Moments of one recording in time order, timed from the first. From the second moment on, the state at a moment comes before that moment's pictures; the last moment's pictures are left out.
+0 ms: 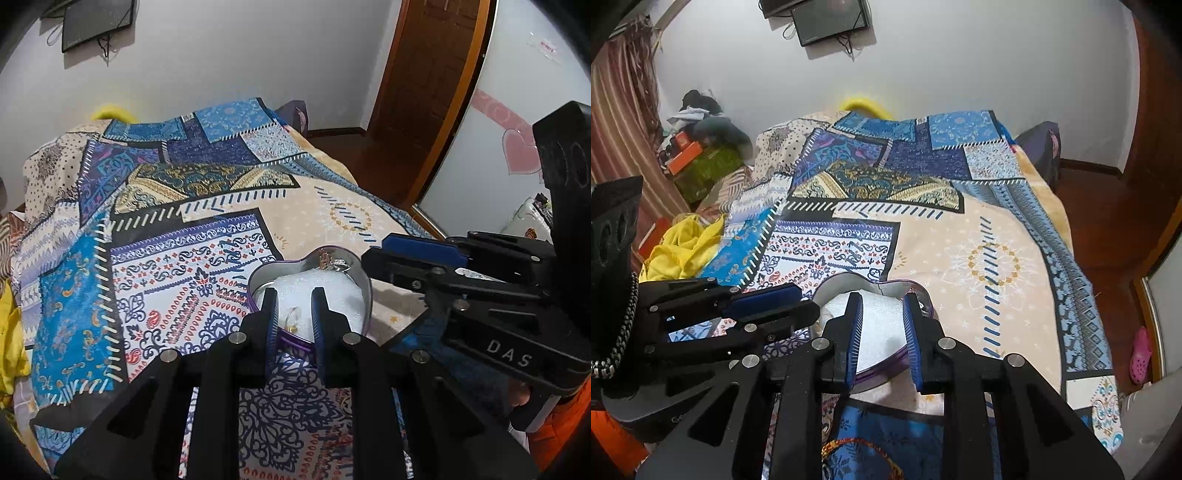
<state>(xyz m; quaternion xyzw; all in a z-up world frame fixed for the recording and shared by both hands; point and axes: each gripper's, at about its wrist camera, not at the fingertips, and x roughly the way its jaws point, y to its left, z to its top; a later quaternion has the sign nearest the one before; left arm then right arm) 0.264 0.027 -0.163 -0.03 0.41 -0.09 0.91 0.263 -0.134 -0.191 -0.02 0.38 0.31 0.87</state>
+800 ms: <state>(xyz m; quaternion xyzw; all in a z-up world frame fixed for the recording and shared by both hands) 0.178 0.026 -0.127 -0.02 0.38 -0.08 0.92 0.193 -0.162 -0.175 -0.05 0.33 0.26 0.91</state>
